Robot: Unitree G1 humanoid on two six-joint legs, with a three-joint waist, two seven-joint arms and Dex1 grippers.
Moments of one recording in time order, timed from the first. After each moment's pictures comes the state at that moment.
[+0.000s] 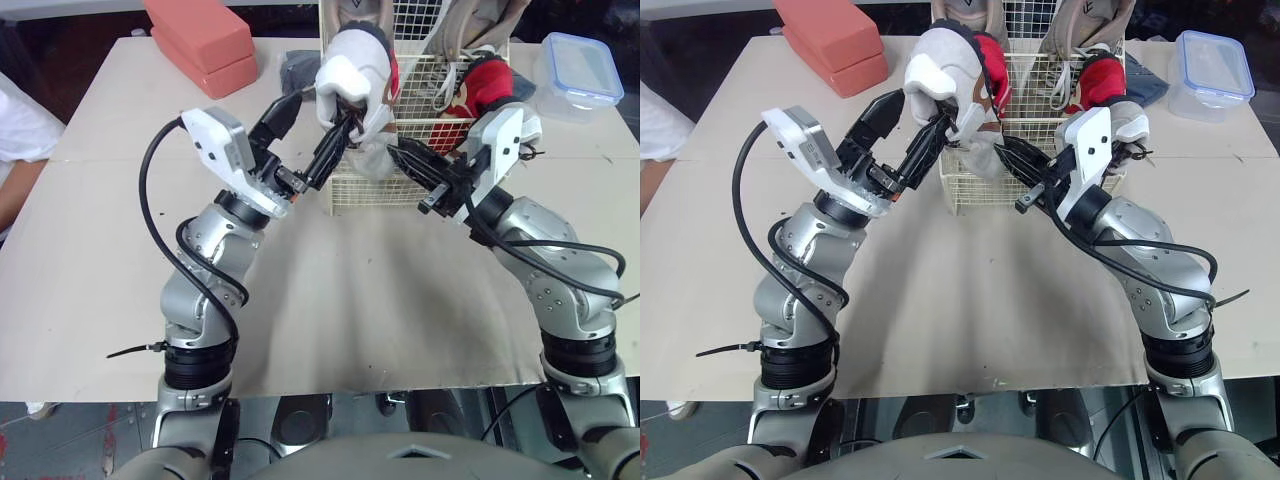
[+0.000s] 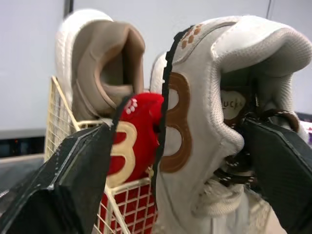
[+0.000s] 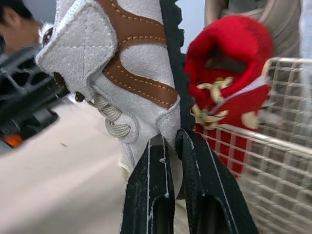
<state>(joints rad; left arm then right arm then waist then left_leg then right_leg) -0.37 0.31 0.06 -0.43 -0.61 0.31 -0.43 -0.43 -0.37 0.07 -0.48 0.56 0.57 0.40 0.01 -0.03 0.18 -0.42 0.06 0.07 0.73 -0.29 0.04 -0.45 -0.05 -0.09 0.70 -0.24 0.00</state>
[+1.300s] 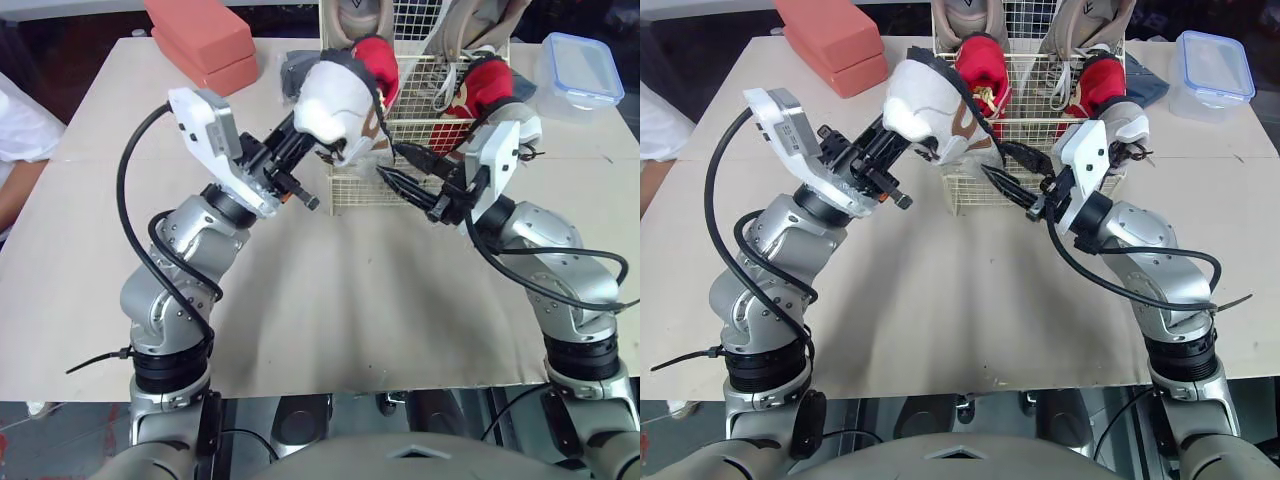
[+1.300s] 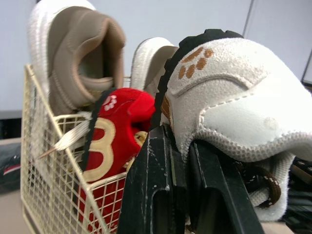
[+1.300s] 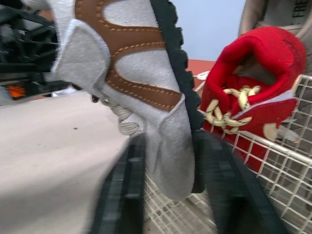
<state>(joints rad) -0.39 0.37 0.14 -0.54 -0.80 0.54 -0.33 -0.41 -0.39 0.06 -0.48 0.54 0.51 0.54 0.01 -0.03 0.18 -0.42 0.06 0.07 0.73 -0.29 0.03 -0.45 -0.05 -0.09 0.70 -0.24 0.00</state>
